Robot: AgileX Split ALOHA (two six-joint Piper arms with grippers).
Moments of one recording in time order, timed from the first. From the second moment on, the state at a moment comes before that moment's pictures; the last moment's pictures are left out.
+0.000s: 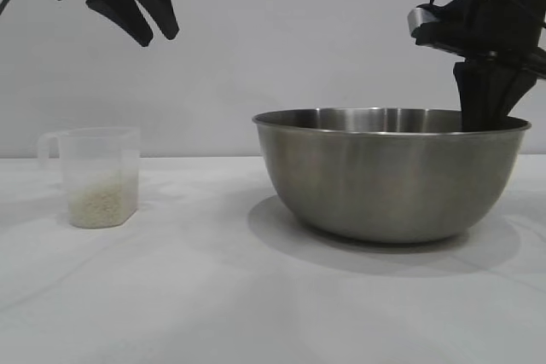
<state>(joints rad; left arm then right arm) -0.25 1.90 -1.51 -0.40 0.55 0.31 0.17 2.11 -1.64 0.28 1.22 -0.31</state>
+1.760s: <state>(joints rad) -0.25 1.90 -1.51 -0.40 0.53 0.31 0.30 1.45 -0.96 0.20 0.53 -0.30</state>
